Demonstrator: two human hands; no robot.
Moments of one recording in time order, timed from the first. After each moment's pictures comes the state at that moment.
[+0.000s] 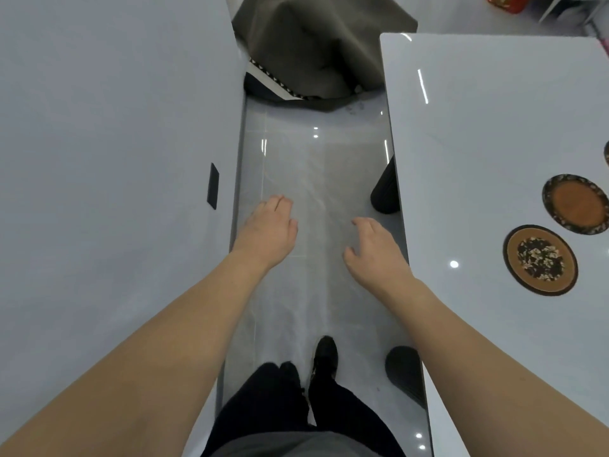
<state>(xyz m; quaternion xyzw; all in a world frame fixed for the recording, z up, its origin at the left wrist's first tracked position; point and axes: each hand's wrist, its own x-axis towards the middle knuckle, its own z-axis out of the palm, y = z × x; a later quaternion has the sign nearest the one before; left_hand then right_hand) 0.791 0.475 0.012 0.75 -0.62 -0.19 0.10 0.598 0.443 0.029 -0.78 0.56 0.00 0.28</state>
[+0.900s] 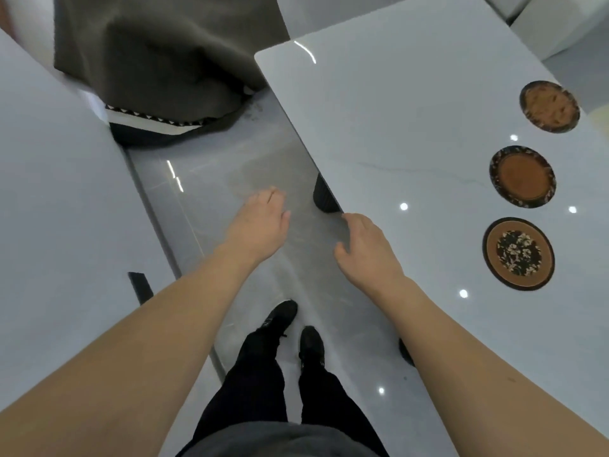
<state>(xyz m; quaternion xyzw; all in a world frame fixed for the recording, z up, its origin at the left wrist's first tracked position) 0.802 0.175 -0.015 0.57 -0.79 -0.23 0.02 0.619 0.247 0.004 -0.62 0.73 -0.07 0.29</state>
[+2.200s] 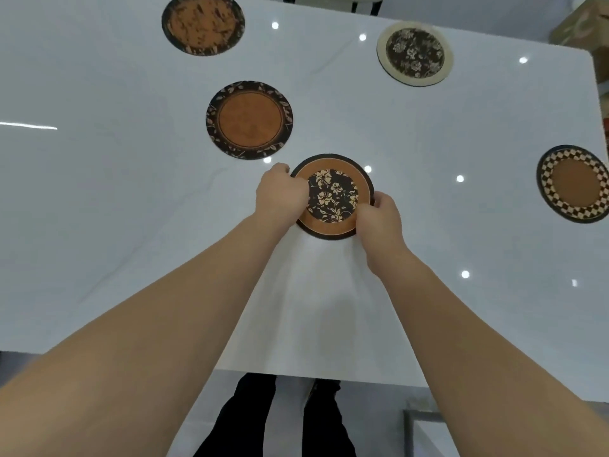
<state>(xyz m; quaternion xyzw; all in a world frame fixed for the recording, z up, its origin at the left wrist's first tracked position) 0.335 0.198 -0.073 0.42 -0.76 -0.49 -0.09 0.315 0.343 -0.082 0.18 0.82 -0.49 0.25</state>
